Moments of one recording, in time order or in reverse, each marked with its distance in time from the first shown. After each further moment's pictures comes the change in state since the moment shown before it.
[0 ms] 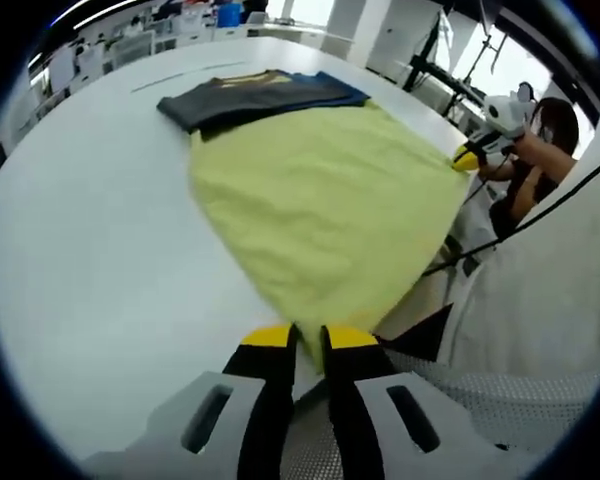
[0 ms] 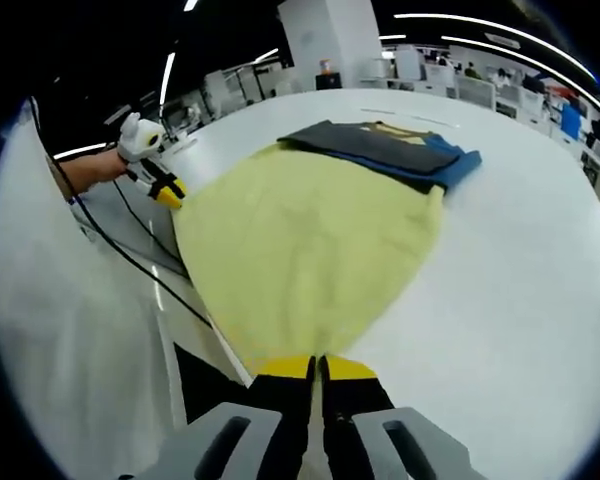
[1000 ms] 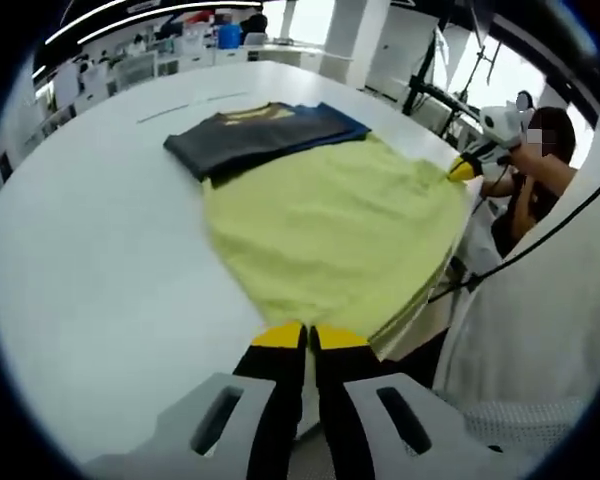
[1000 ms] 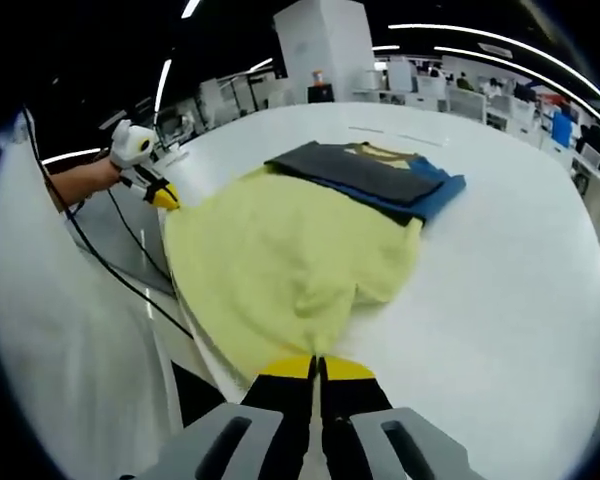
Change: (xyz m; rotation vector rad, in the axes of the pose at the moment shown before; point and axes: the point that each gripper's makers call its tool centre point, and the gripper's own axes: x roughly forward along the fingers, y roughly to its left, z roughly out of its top) left arm -0.021 0.011 0.044 0.014 -0.112 0.021; right arm -0.013 -0.019 0.034 -0.005 -0.057 -0.048
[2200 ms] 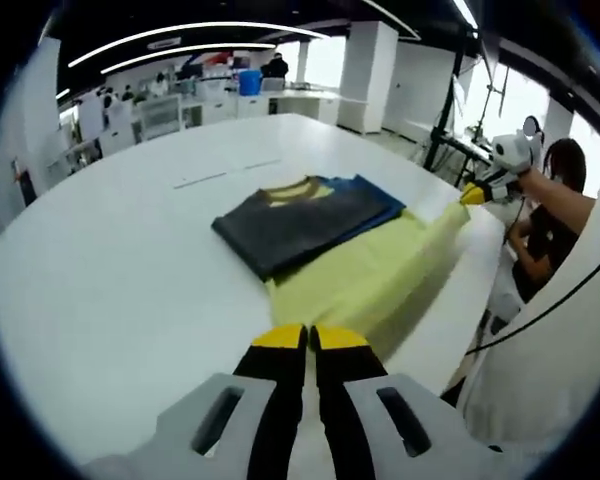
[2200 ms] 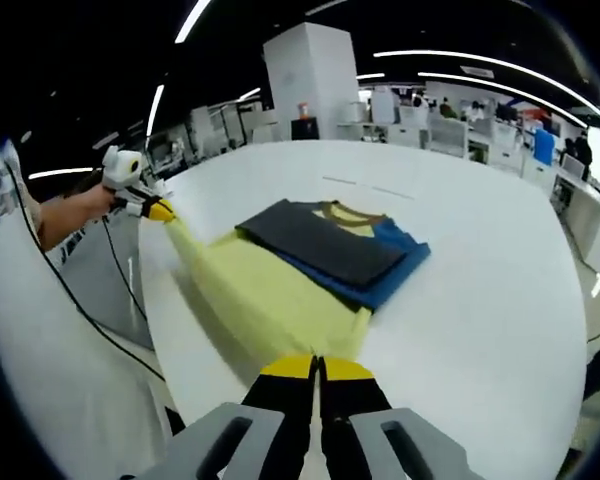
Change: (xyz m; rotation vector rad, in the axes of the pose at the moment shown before) left arm -0.023 0.053 0.090 0.021 -0.197 0.100; right arm -0.016 -0.044 0.086 0.007 -0.142 -0.059
